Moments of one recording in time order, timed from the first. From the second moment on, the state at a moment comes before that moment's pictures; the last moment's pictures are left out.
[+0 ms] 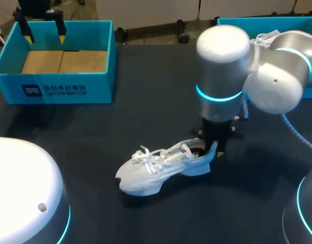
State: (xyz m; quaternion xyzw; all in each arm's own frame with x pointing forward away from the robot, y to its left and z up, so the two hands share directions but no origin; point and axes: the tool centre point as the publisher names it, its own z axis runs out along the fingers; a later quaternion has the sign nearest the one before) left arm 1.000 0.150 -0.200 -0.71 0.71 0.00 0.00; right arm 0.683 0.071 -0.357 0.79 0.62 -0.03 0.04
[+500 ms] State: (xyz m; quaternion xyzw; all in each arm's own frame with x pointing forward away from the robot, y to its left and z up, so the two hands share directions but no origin) left arm 1.000 0.150 -0.200 -0.71 0.71 0.00 0.00; right arm 0.683 0.081 -0.377 0.80 0.60 -0.06 0.06
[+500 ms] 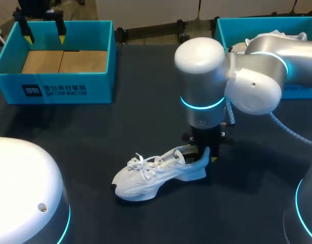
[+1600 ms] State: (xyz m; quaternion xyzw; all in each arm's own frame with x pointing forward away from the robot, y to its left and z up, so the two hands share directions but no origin) left arm 1.000 0.150 -0.200 -0.71 0.71 0.00 0.00; right arm 0.694 0.083 -0.383 0.78 0.61 -0.09 0.08
